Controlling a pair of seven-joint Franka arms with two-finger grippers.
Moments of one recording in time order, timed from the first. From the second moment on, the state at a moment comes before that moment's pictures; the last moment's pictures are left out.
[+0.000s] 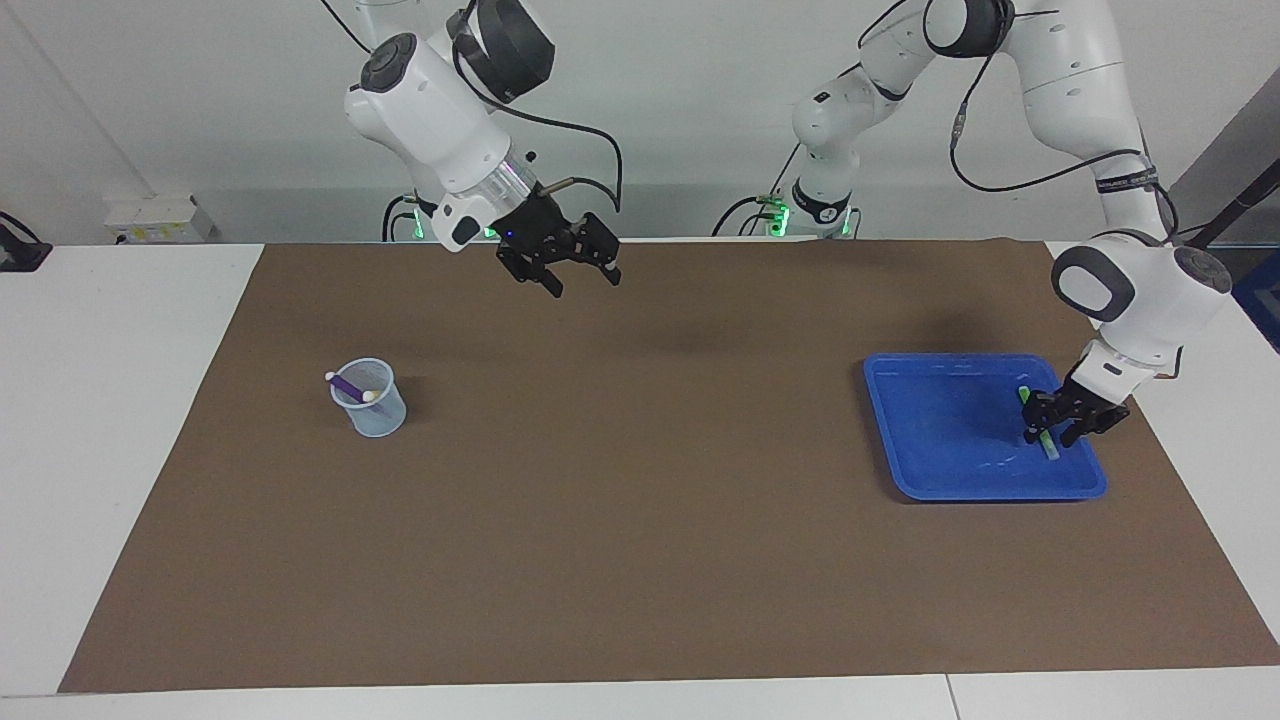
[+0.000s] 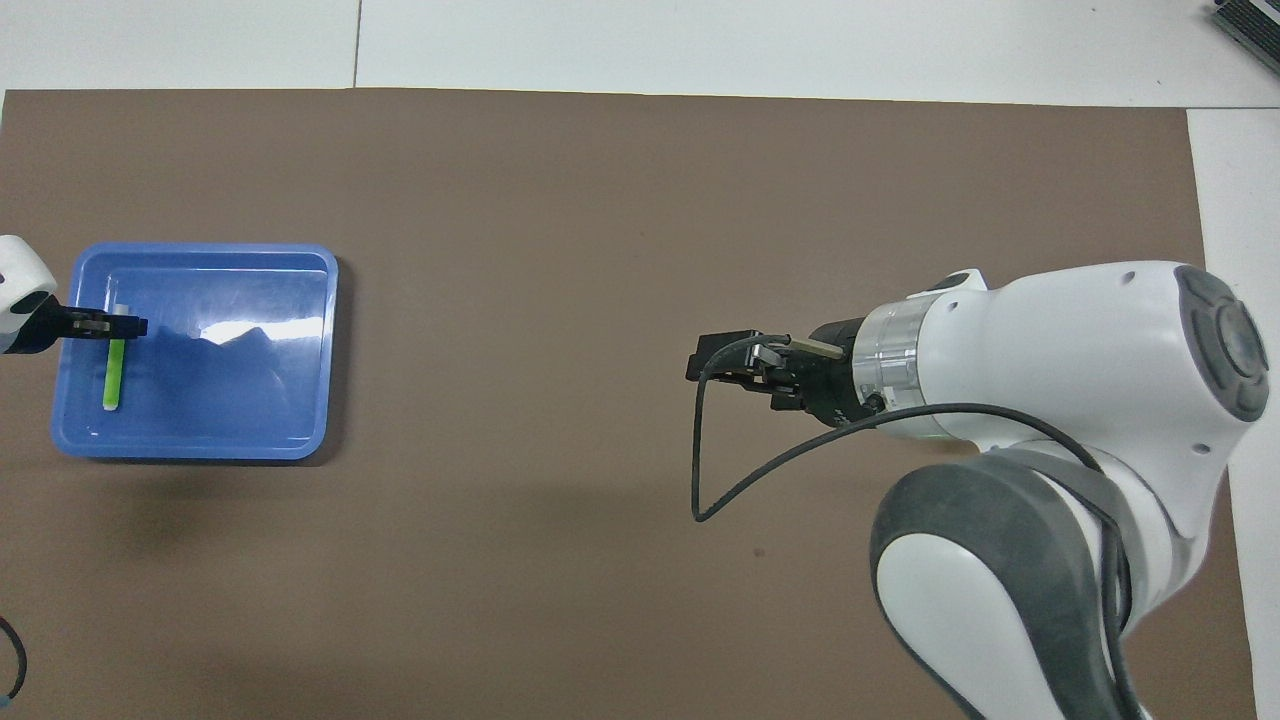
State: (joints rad) left arm 0.52 0.40 -0.22 -1.90 -0.06 2.42 0.54; right arm 0.27 -0.07 0.12 -1.94 0.53 2.08 0.42
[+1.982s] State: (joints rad) left arm 0.52 0.42 -0.22 -1.84 -0.02 2.33 0.48; right arm 0.27 -0.07 0.12 -1.94 0.53 2.08 0.42
